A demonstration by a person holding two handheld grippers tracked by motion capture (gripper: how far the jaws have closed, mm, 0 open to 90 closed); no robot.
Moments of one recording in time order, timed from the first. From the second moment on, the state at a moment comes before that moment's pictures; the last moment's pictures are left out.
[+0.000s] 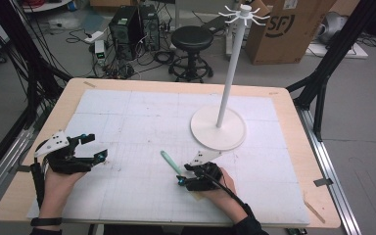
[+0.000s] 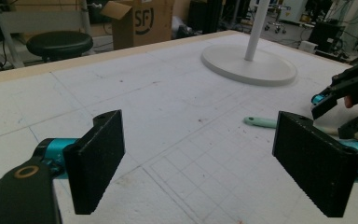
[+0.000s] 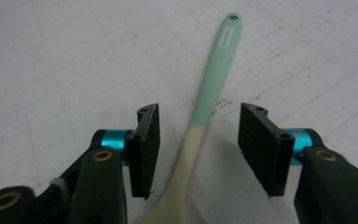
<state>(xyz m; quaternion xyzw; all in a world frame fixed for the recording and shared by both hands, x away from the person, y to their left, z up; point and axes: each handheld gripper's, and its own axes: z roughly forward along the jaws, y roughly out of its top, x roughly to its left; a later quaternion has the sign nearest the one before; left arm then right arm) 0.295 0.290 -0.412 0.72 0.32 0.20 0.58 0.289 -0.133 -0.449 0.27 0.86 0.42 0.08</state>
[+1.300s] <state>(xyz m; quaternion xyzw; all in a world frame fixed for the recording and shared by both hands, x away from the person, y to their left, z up) 0.295 0.289 -0.412 0.72 0.33 0.19 0.58 0.279 -0.119 -0.442 0.30 0.87 0.37 0.11</state>
